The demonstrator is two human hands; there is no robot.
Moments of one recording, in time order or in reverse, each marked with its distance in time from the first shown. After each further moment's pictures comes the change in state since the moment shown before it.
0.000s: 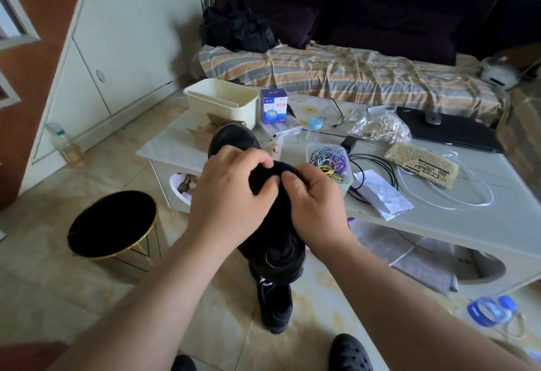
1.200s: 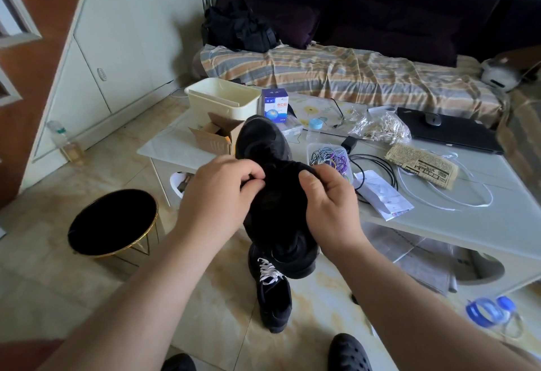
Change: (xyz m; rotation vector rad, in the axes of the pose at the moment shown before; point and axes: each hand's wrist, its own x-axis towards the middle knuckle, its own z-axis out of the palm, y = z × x) left_hand 0.003 -0.016 -0.008 0.060 -0.093 -0.038; right_hand -0.002 0.007 -0.014 0.069 0.063 -0.017
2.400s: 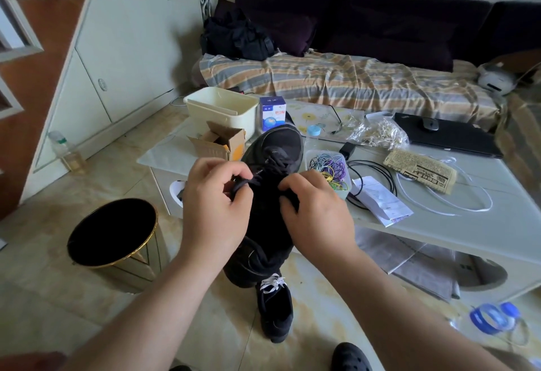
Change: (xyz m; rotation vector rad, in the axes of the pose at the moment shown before) left_hand -0.010 0.008 0.011 -0.235 0.352 0.007; right_hand -0.002 -0.003 0.005 -0.732 -0.068 -0.287
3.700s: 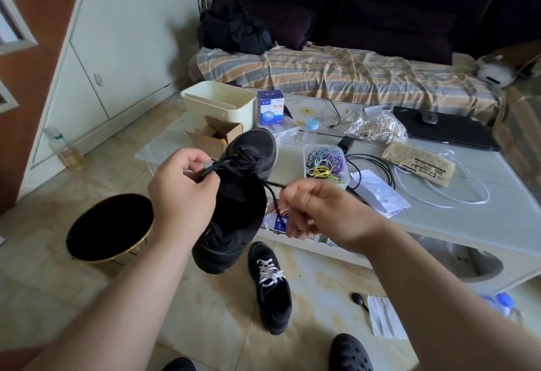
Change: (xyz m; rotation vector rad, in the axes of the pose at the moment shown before) left_hand 0.017 -0.029 -0.014 -0.063 0.032 -0.420; right_hand 0.012 0.017 -0.039 0.878 -0.689 0.275
